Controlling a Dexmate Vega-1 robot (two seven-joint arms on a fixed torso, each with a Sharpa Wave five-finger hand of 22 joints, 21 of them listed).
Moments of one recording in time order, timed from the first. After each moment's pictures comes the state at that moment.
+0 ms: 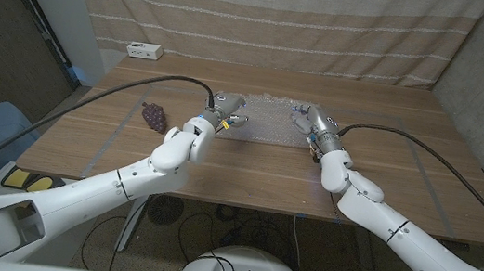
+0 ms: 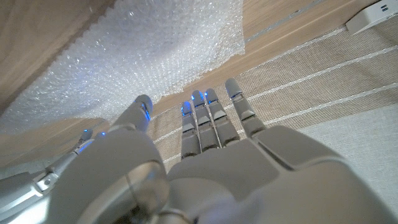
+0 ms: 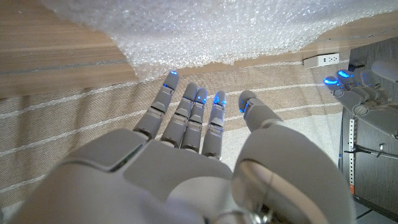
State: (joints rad) left arm 0.69 0.72 0.89 -1.96 0.92 0.68 -0.08; left_hand 0.53 0.06 0.53 -0.14 0.18 0.34 0.00 0.18 0.24 0.37 -0.01 0.29 0.37 0.35 0.00 0.23 0.26 0.10 0.16 0.84 0.18; right arm -0.81 -0.63 -0.70 -1.71 -0.39 -0.31 -0.38; right_hand 0.52 0.11 0.59 -0.11 0.18 0.52 -0.06 0.20 0.22 0.41 0.03 0.24 0.33 0.40 -0.04 0.18 0.52 0.32 0.07 0.51 0.18
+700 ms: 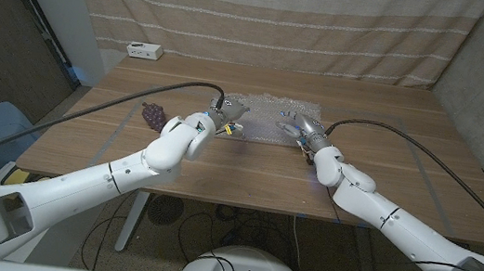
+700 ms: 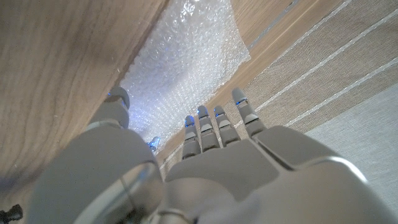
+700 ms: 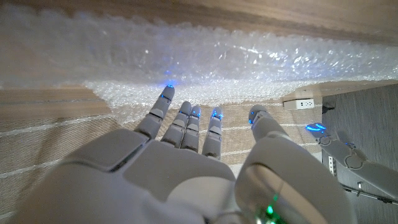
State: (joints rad) left arm 0.65 0.77 0.89 -2.01 1.19 0.52 -0.44; left_hand 0.57 -0.08 0.43 -0.16 0.19 0.16 -0.03 0.18 0.20 0.21 -0.03 0.21 0.33 0.14 0.05 0.18 0.19 0.00 0.20 0.74 0.18; right arm -0.70 -0.60 -0.80 -1.59 -0.41 -0.30 -0.22; right_hand 0.39 0.12 0.50 -0.06 0.17 0.36 -0.10 0.18 0.20 0.24 0.00 0.18 0.27 0.21 -0.04 0.18 0.44 0.22 0.06 0.43 0.18
